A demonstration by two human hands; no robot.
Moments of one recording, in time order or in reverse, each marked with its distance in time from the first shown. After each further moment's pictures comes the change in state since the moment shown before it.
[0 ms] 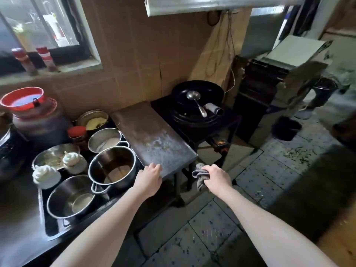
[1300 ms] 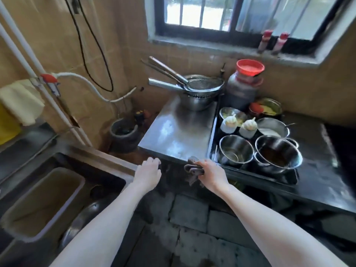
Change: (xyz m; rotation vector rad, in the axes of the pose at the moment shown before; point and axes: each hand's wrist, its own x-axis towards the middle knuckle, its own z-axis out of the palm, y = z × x) left_hand -0.443 -0.235 0.019 -0.238 0.249 -1.036; right_hand -0.207 -0.396 0.155 -0.059 -0.327 -1.023
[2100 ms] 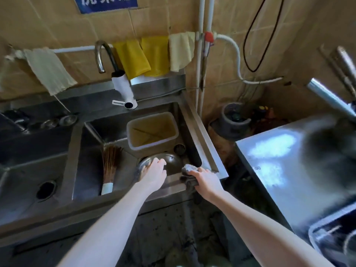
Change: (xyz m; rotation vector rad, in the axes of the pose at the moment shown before) left_hand -0.122 -0.117 0.016 -0.130 0.073 -0.924; right_hand 0.073 -0.157 0.139 -0.186 -0.555 -0.954
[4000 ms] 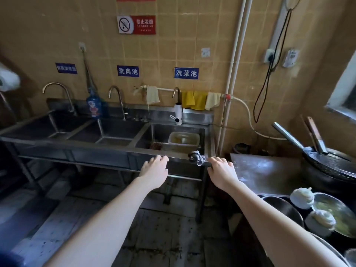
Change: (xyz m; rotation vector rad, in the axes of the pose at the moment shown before) left_hand -0.473 0.182 -0.009 0.139 0.435 -0.212; right_hand -0.388 0.007 -0.108 -0.170 0.384 -0.319
